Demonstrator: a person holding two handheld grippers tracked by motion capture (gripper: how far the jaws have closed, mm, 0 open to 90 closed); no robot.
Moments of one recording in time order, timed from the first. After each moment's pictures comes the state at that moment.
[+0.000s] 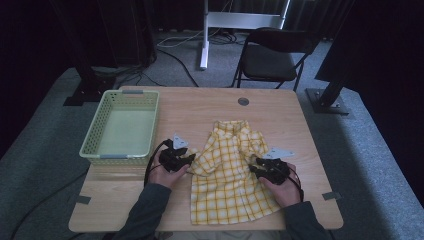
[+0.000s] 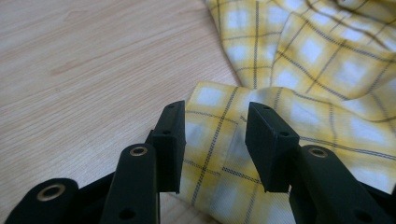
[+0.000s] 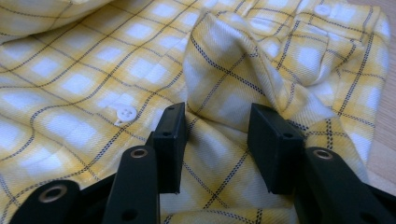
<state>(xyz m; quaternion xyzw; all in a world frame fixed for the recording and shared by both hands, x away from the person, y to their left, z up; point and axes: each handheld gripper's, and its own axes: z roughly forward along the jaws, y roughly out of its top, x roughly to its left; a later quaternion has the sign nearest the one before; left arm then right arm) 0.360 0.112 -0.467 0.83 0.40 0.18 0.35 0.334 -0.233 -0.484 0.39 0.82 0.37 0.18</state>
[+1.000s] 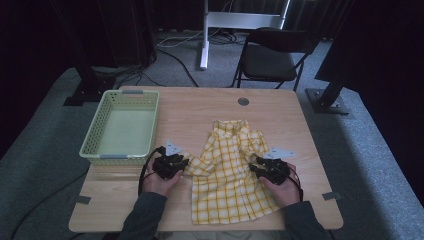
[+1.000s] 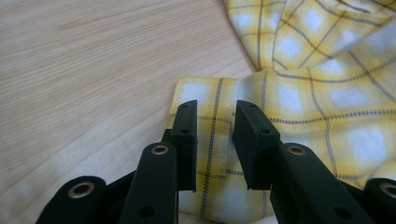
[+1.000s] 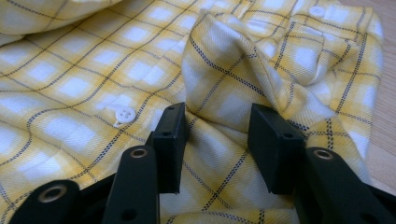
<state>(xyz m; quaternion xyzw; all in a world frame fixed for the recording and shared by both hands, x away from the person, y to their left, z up) 0.337 0.131 -0.475 0.81 0.43 0.17 0.35 0.336 -0.234 -0.486 0.40 0.82 0.37 0.18</state>
